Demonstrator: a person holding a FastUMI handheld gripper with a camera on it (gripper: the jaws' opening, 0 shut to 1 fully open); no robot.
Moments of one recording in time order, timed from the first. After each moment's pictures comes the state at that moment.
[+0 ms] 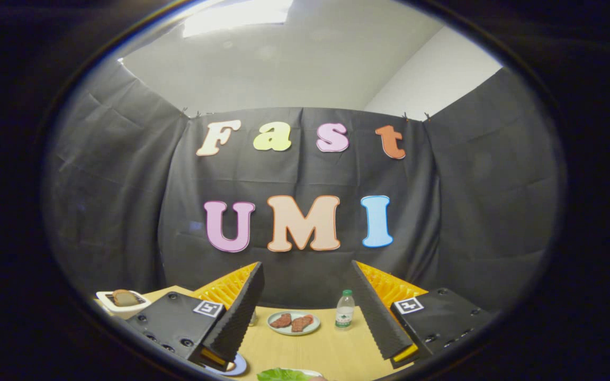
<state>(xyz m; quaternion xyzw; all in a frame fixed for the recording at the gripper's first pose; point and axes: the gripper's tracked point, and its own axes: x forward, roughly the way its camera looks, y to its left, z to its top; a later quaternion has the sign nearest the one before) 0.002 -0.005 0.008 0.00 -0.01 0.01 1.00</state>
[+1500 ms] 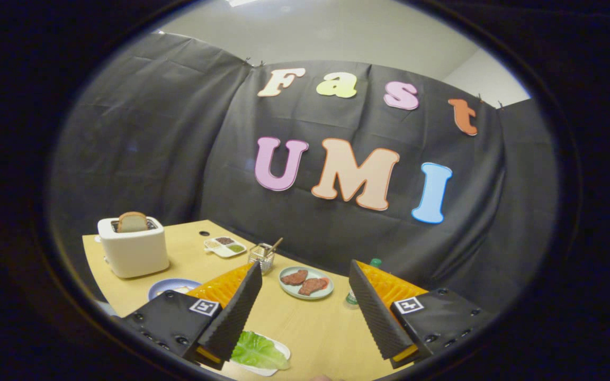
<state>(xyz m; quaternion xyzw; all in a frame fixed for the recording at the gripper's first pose) 0.025 -0.001 -0.111 -0.11 0.14 0.19 0.97</state>
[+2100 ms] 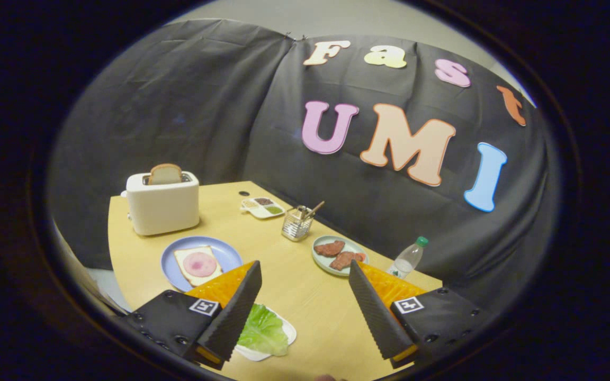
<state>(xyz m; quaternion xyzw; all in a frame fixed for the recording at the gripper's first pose) 0.018 0.014 -0.199 -0.16 0.23 0.32 0.91</state>
